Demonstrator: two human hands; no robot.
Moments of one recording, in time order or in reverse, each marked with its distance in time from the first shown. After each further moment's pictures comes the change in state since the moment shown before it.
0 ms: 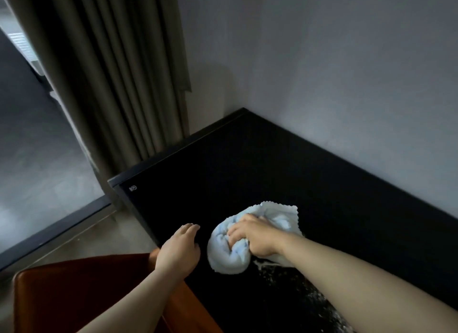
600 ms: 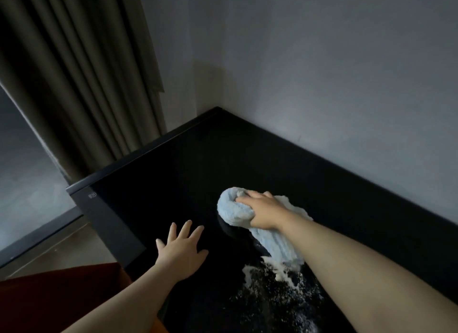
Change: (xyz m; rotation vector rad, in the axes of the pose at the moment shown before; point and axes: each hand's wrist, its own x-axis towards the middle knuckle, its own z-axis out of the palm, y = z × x) left_hand 0.018 0.071 0.036 0.252 -0.270 0.009; right_hand -0.025 0.091 -0.035 -0.005 0.151 0.304
